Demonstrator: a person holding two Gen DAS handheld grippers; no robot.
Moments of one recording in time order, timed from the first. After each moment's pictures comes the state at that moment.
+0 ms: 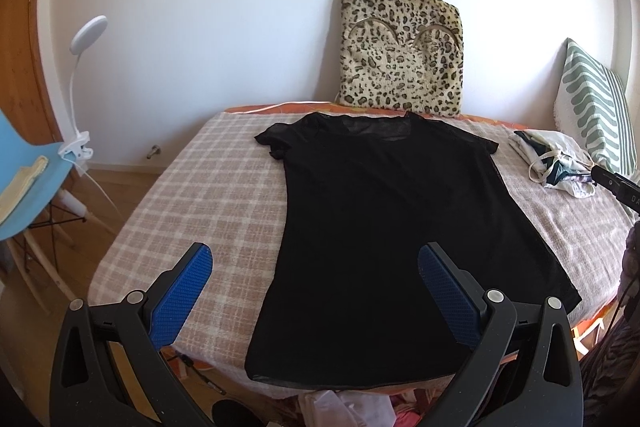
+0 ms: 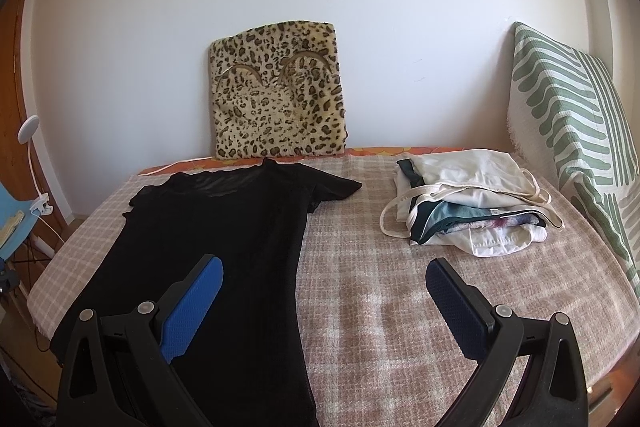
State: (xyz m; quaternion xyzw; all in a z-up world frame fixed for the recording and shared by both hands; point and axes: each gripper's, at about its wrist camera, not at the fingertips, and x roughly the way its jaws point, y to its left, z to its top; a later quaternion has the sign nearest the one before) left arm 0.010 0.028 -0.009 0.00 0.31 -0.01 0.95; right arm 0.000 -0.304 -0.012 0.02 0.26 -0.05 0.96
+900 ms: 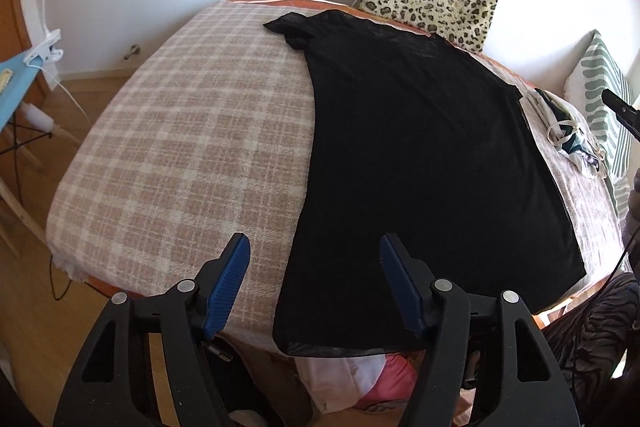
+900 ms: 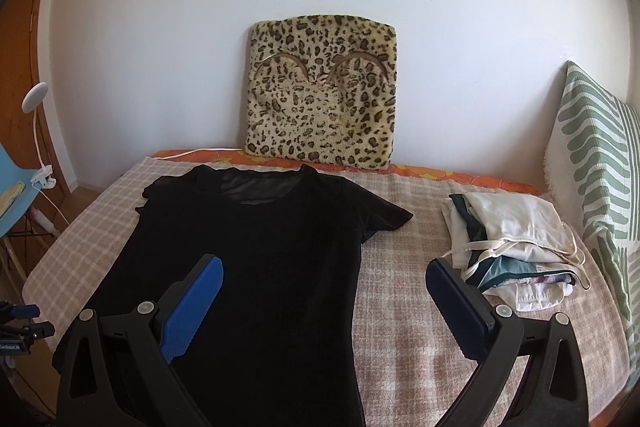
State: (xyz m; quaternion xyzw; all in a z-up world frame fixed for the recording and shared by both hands) left arm 0.048 0.087 -0.078 -0.07 0.47 -0.05 0.88; right arm 0.072 -0.229 0.013 -0.05 0.28 -0.02 0.96
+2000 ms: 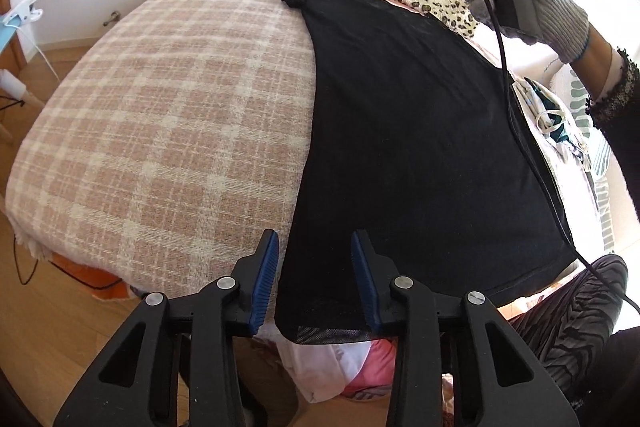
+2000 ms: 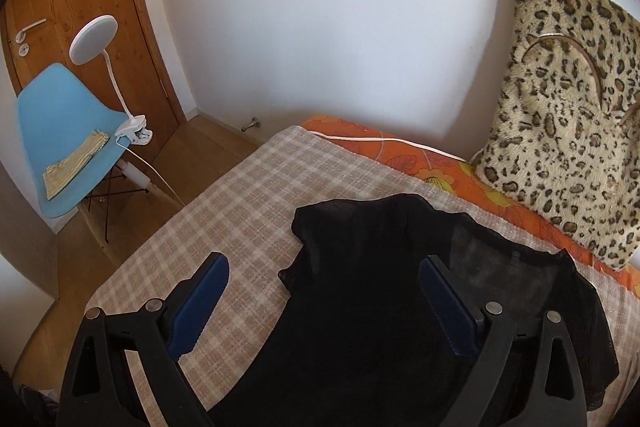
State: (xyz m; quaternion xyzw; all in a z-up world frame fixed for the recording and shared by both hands) left arm 0.043 0.108 -0.116 -0.11 0.50 -0.09 0.86; right arm 0.328 0.018 -0.025 -0.09 0.40 0.26 0.88
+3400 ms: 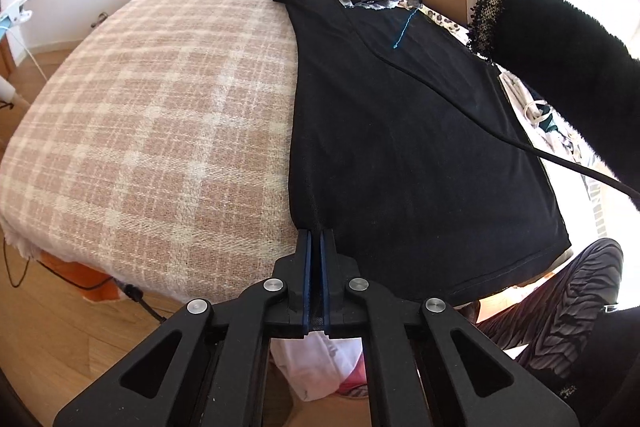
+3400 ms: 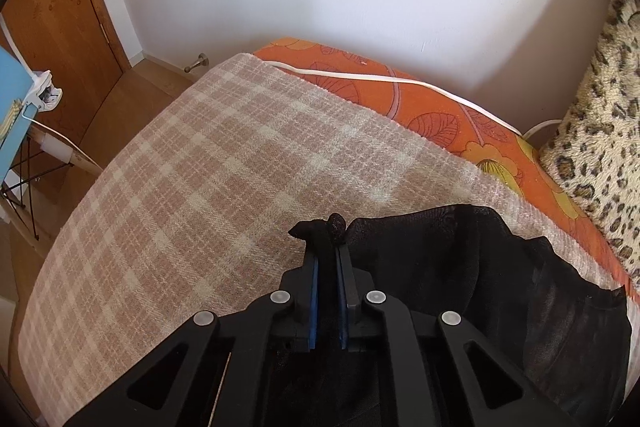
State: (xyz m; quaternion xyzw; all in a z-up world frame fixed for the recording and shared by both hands) left arm 0.030 0.101 -0.120 -0.11 0.49 -0.12 0.86; right arm 0.449 0.095 -0.140 -0.15 0.49 0.18 0.84
